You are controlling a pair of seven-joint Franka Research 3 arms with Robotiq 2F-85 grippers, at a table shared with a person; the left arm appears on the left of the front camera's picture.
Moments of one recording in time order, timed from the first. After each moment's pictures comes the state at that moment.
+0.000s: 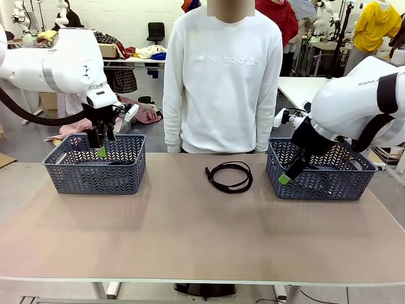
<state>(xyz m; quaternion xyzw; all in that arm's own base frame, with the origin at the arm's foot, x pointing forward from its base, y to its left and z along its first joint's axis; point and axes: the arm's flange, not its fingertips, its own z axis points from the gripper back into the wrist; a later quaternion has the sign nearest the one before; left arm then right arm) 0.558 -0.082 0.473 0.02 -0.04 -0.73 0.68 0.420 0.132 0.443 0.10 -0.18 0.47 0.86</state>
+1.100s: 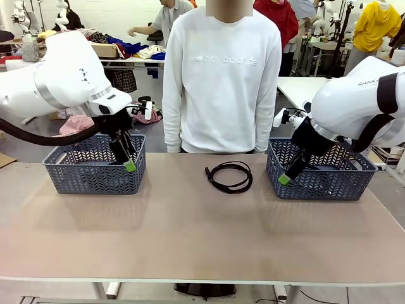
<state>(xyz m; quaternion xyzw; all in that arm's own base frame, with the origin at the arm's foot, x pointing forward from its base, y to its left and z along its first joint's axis) 0.461 -0.146 0.475 -0.09 -0.13 -0.64 0.76 0.420 0.132 0.443 0.10 -0.18 0.47 0.86</state>
